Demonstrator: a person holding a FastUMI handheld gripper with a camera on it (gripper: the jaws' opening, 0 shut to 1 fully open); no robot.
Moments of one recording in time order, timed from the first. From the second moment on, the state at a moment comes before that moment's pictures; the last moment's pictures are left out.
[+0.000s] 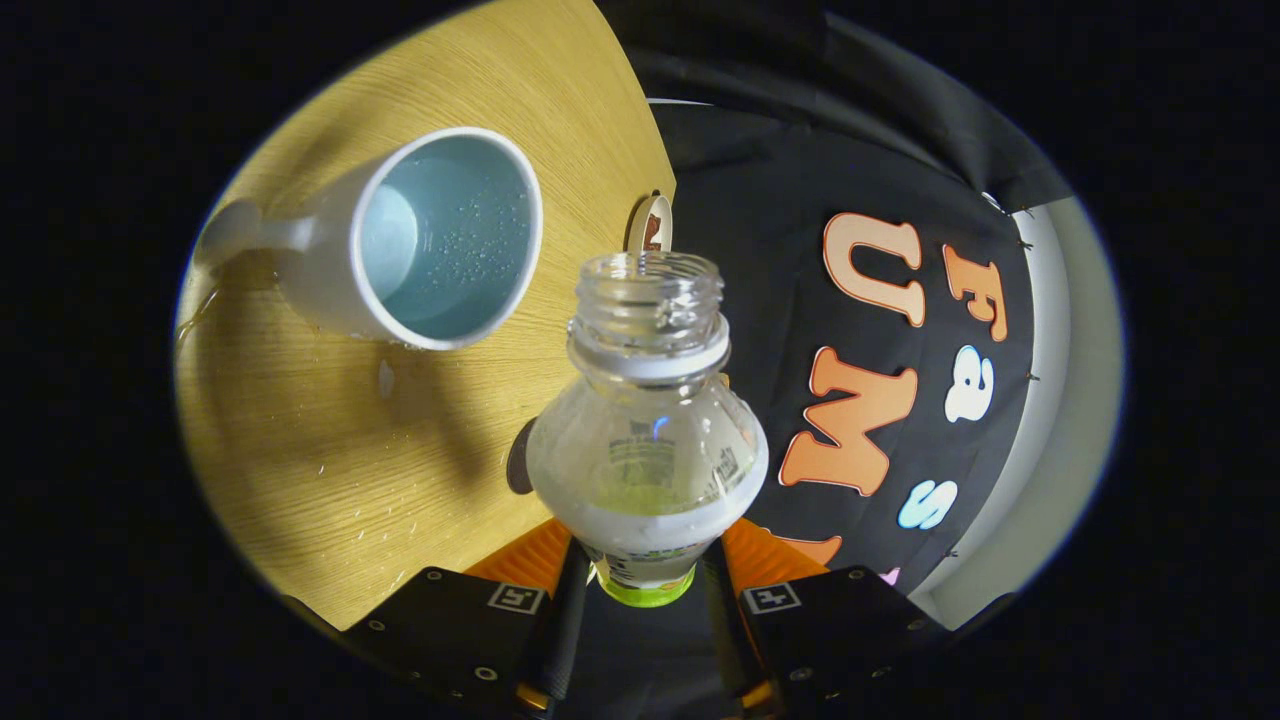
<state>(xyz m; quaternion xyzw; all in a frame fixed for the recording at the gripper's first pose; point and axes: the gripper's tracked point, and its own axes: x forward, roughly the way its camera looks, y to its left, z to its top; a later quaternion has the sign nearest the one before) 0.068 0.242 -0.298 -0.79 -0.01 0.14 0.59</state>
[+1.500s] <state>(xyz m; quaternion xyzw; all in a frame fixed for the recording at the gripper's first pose) 0.079 0.242 -0.292 -0.84 -0.04 0.14 0.53</state>
